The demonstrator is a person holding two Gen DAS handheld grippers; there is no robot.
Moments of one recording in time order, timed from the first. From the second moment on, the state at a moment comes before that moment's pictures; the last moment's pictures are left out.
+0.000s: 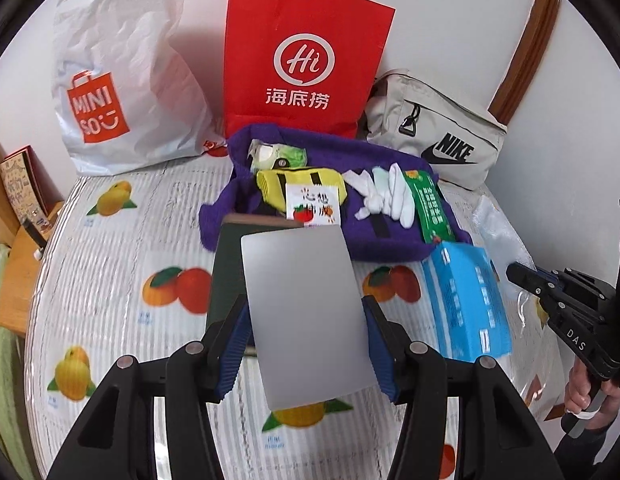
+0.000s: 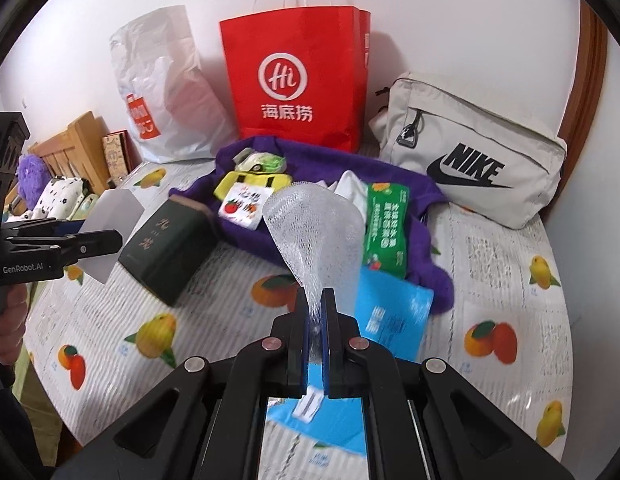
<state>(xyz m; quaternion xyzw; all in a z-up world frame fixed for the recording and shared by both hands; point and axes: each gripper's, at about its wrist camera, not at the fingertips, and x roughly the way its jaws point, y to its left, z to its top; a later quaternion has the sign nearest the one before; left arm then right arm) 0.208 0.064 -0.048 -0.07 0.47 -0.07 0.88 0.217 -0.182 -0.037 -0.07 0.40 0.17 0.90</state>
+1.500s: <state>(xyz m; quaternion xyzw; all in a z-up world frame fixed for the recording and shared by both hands) 0.402 0.032 -0.100 -0.06 0.51 -0.10 0.85 0.395 -0.176 -0.100 -0.05 0.47 0.16 0.87</state>
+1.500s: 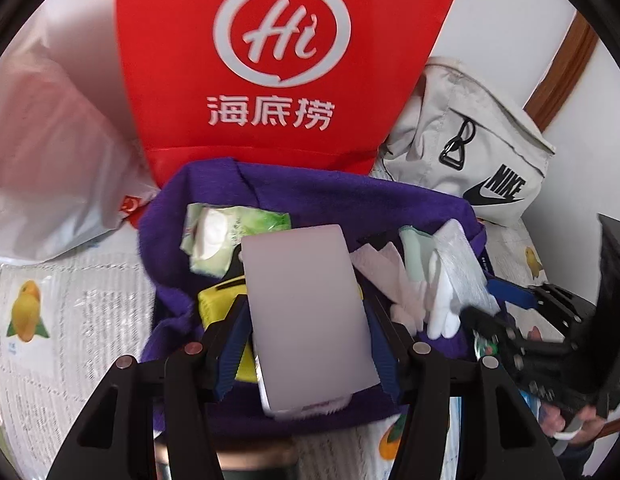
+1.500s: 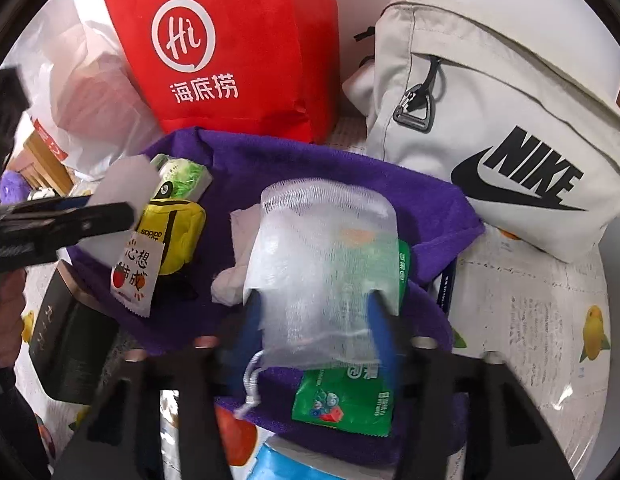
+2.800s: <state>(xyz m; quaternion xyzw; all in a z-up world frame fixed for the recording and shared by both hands) 0.343 0.026 -0.053 -0.01 0.52 -0.05 0.86 0.314 -0.192 -0.033 -0.03 0.43 0.13 0.89</state>
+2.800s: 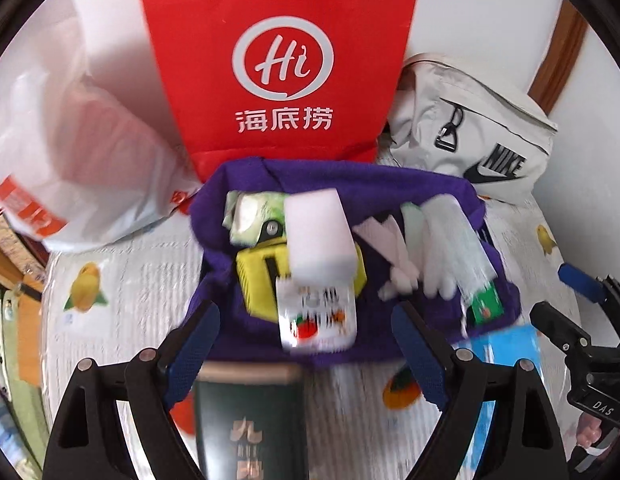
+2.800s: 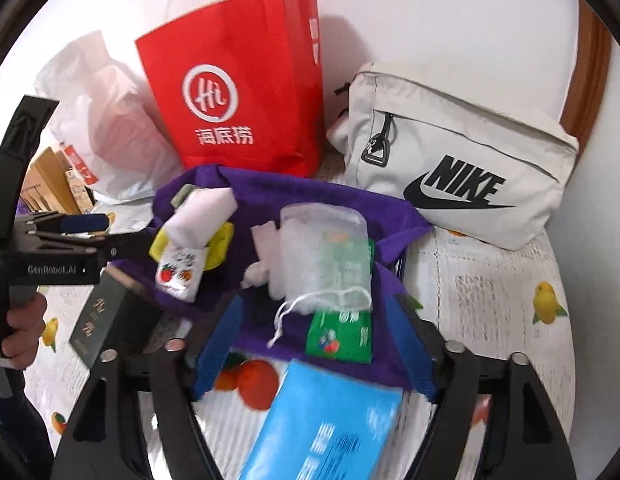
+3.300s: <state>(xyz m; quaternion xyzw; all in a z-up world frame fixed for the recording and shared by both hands) 0.213 0.014 -0.022 0.00 0.48 0.00 0.88 0.210 -0.197 -0.013 0.01 0.43 0.09 0.90</state>
